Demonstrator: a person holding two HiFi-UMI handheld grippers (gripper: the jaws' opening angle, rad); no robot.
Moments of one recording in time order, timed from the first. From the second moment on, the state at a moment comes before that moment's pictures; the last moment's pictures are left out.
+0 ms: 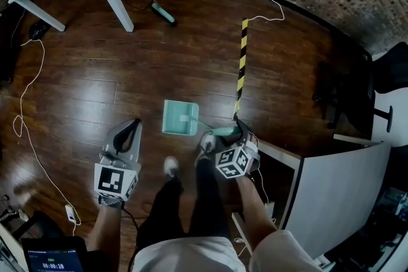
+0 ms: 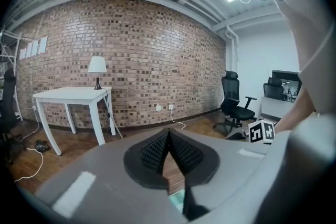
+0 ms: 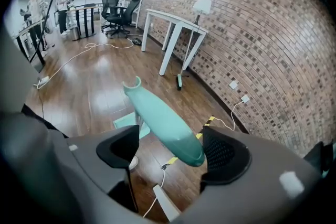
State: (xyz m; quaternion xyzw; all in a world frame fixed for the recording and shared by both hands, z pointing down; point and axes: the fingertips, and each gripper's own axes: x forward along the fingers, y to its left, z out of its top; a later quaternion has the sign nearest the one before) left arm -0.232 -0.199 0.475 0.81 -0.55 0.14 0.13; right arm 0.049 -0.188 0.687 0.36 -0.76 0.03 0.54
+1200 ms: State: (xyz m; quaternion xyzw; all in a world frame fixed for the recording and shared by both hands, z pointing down) left arm -0.172 -0.142 0.227 0.86 -0.52 -0.02 0.03; right arm 0.076 -0.129 0.289 0.58 -0.80 0.05 0.15
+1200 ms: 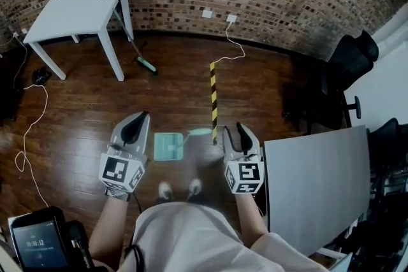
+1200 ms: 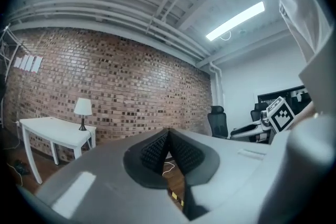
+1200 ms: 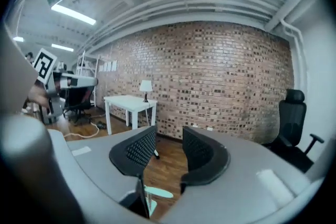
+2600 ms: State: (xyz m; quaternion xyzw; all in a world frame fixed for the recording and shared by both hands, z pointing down) left arm -0.153 -0.072 0.209 0.87 -0.49 -0.03 0.07; right arm 0.082 -0.072 0.222 0.52 -0.85 0.11 0.01
